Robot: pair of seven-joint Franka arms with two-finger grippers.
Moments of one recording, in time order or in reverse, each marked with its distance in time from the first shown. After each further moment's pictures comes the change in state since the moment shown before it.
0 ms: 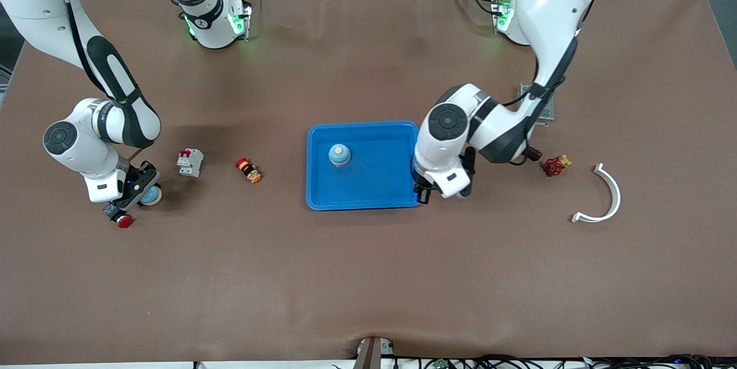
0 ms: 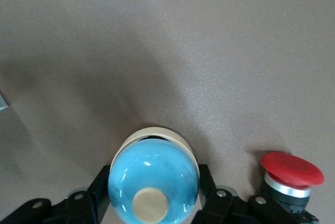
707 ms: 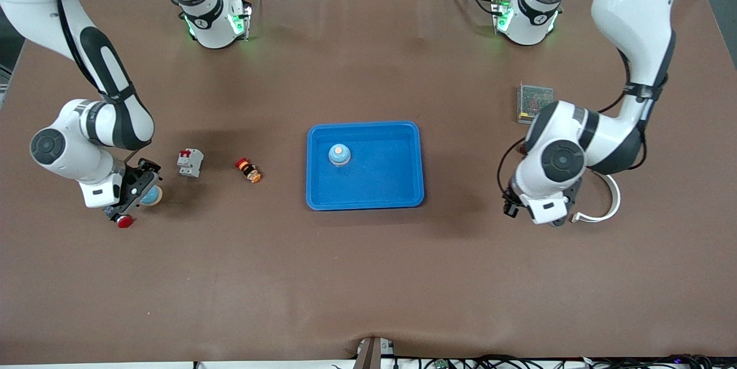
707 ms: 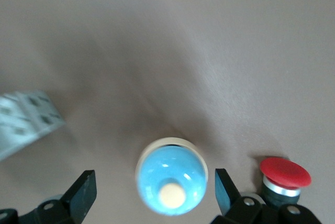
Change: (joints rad) left arm 0.321 -0.080 0.000 -0.109 0.000 -0.152 0.604; right arm 0.038 -0.075 0.026 0.119 0.001 -0.343 0.110
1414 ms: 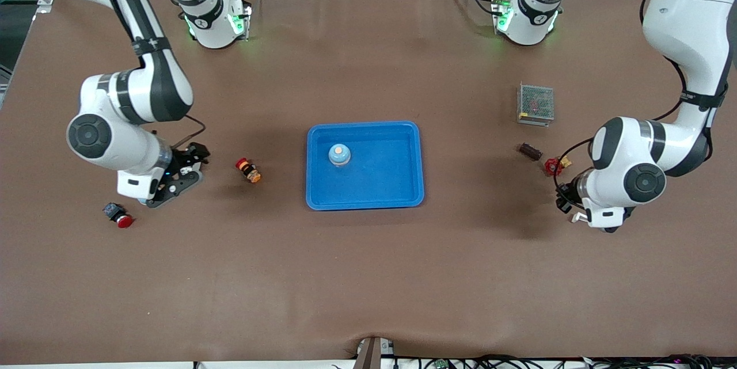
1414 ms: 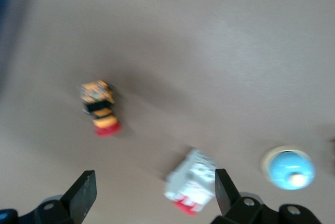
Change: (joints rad) left arm 0.251 0.053 0.003 -0.064 0.042 0.004 0.415; right arm 0.302 -0.156 0.013 0.093 0.061 -0.361 0.709
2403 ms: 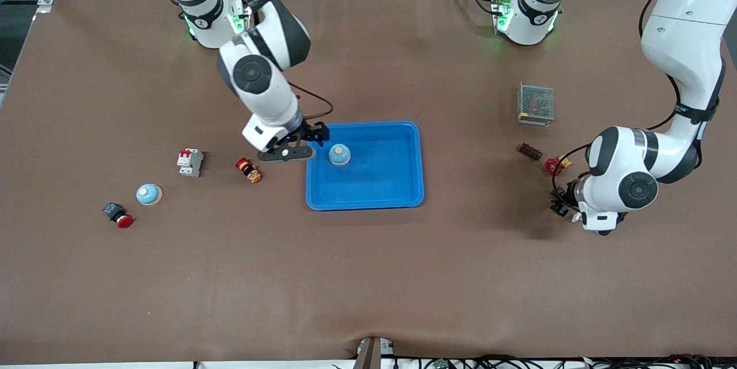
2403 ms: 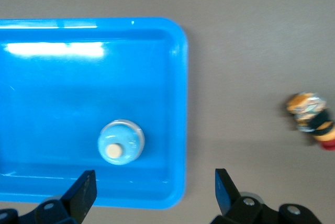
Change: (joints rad) left arm 0.008 0.063 -0.008 0.021 0.015 0.049 0.012; right arm 0.466 0.029 0.000 -0.061 0.074 0.289 0.890
